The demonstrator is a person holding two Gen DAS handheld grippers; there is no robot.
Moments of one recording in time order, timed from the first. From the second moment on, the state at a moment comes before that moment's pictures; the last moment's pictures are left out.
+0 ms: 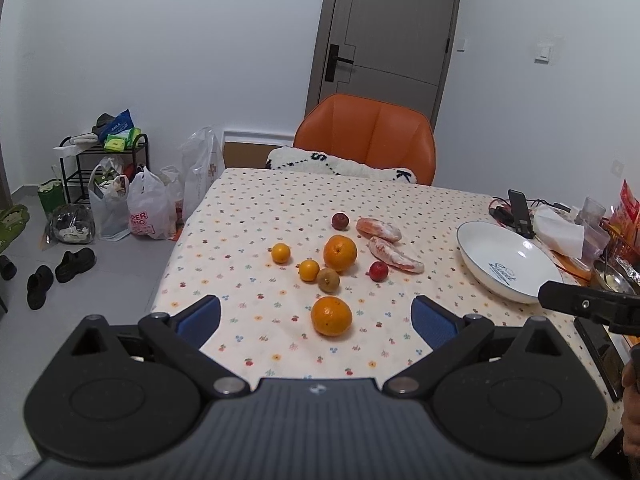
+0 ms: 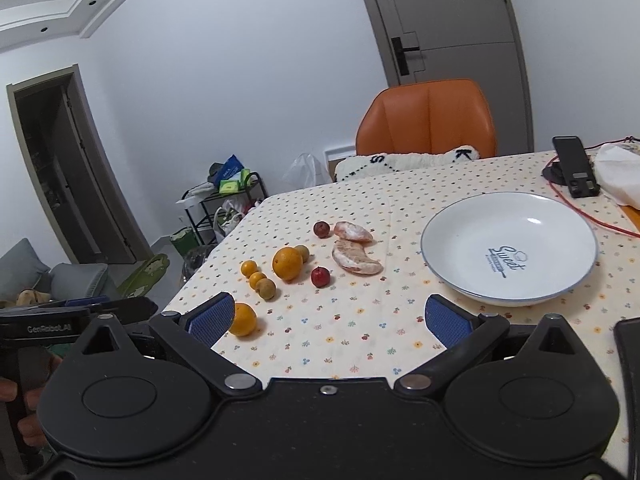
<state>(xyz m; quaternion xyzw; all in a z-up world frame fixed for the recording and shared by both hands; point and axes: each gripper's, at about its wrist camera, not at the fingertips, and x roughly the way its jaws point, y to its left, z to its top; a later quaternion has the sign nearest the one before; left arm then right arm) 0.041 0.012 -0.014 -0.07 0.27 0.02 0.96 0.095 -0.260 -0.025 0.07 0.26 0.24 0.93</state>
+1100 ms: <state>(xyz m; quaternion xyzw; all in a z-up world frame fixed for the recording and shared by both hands) 0.128 0.014 -0.070 -0.10 0.35 0.00 0.93 0.181 -0.228 -0.070 0.08 0.33 0.28 0.90</state>
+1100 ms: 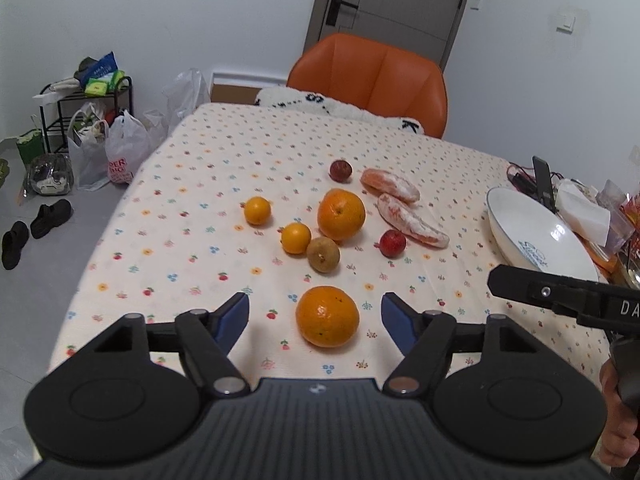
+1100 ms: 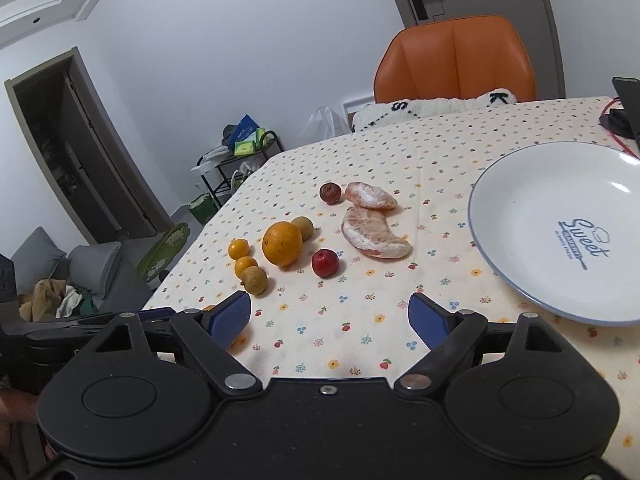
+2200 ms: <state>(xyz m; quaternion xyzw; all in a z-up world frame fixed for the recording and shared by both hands) 0.157 0.064 -0.080 -0.13 0.36 0.04 0.92 0.249 -0.160 -0.095 0.01 0.36 0.29 0.89</state>
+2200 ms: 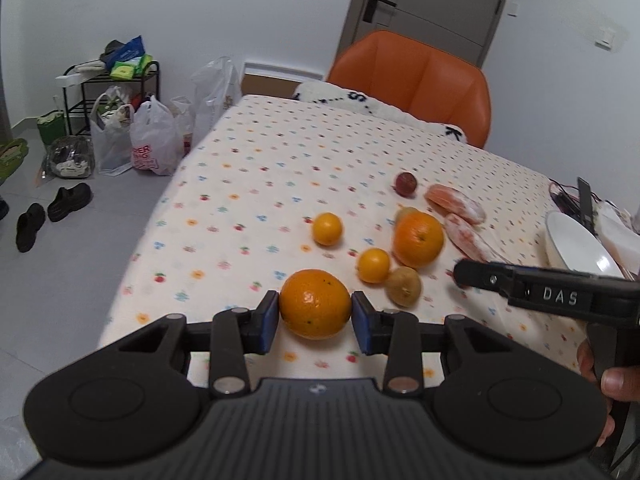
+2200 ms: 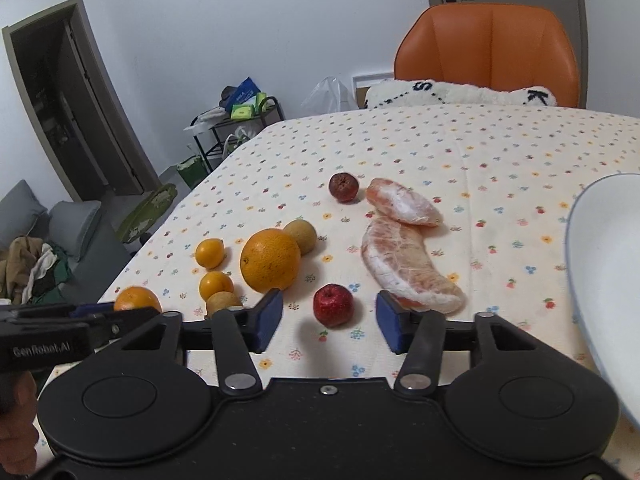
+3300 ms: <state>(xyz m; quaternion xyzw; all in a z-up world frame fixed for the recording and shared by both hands) 0.148 0.003 -0.042 -0.08 0.32 0.01 0.94 0.217 -0.232 -0.061 0.04 0.31 0.28 0.91</state>
